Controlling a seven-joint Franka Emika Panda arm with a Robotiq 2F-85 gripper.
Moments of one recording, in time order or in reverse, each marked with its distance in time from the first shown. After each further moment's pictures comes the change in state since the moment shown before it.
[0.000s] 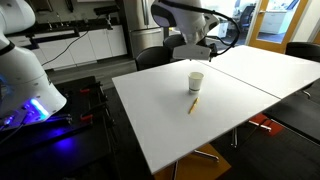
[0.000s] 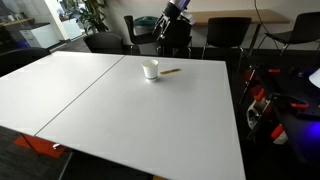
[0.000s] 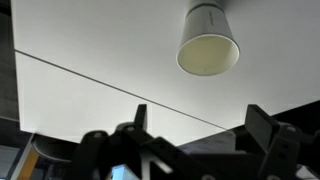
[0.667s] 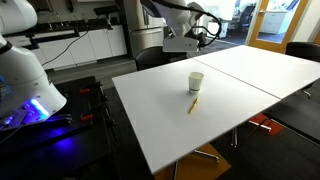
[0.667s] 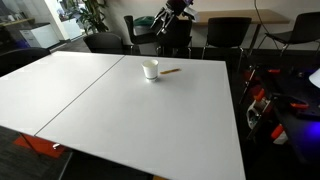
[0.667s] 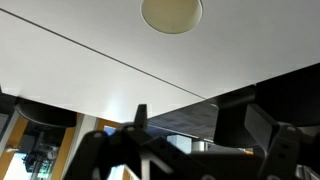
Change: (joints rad) arm -0.107 -0.122 0.162 -0.114 0.307 -0.034 -0.301
